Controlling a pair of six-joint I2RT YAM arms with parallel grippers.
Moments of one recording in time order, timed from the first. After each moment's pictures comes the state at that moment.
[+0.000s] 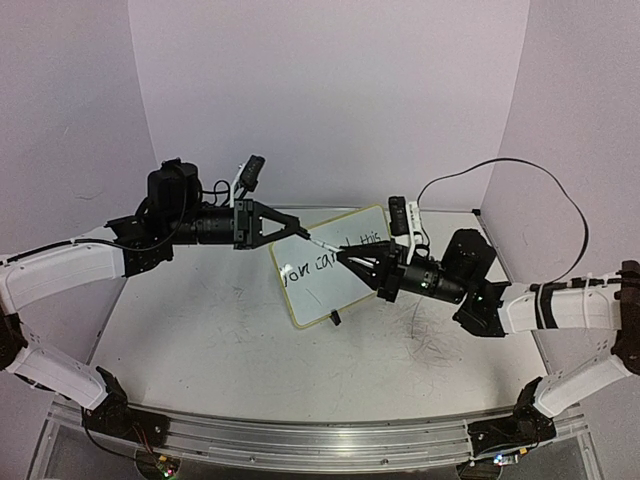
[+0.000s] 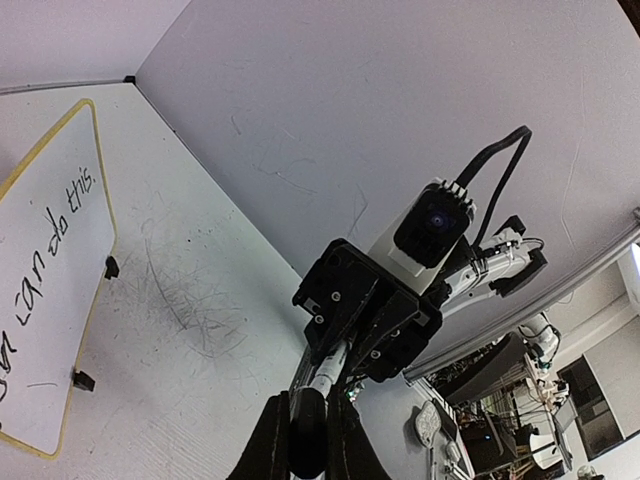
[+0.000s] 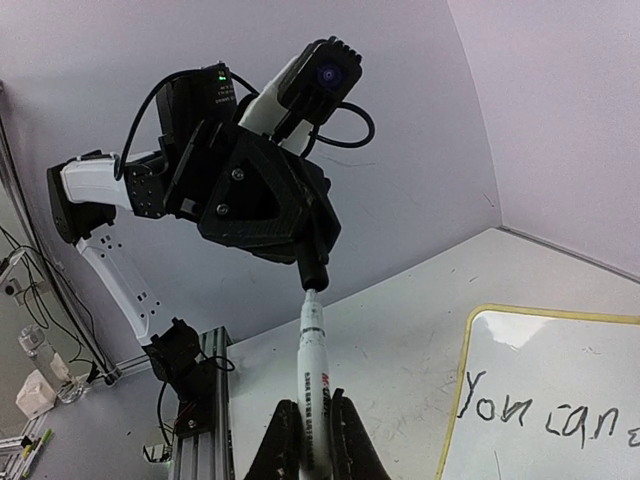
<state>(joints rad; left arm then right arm) -0.77 1.30 1.05 0.13 0.64 -0.71 0.86 1.37 0.69 0.82 -0.45 0.36</state>
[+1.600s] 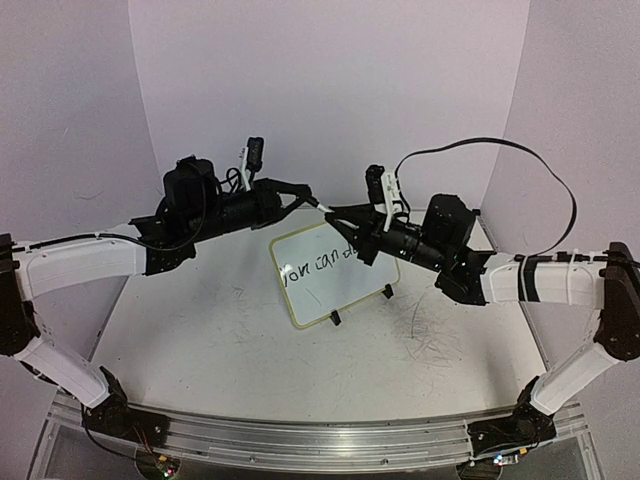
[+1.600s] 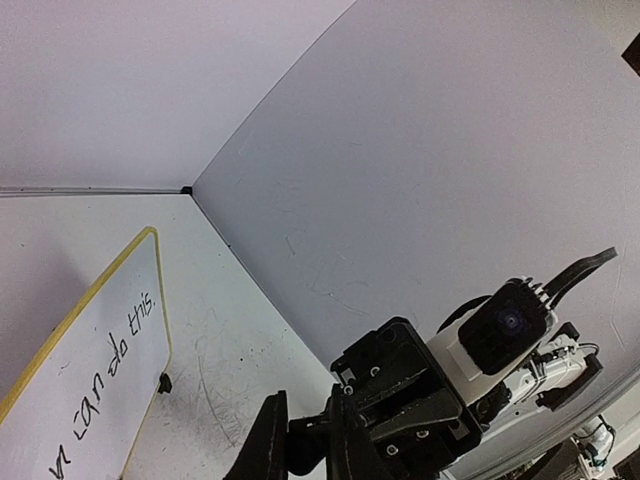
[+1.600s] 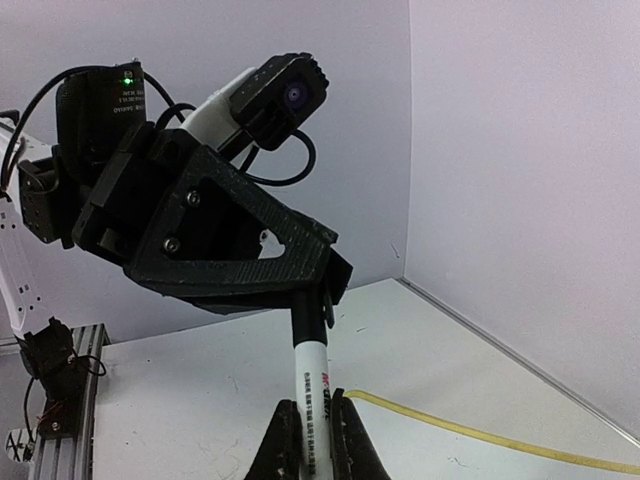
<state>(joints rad) -0.83 1.44 1.10 0.34 0.30 -0.74 0.82 1.51 0.95 0.68 -0.34 0.04</state>
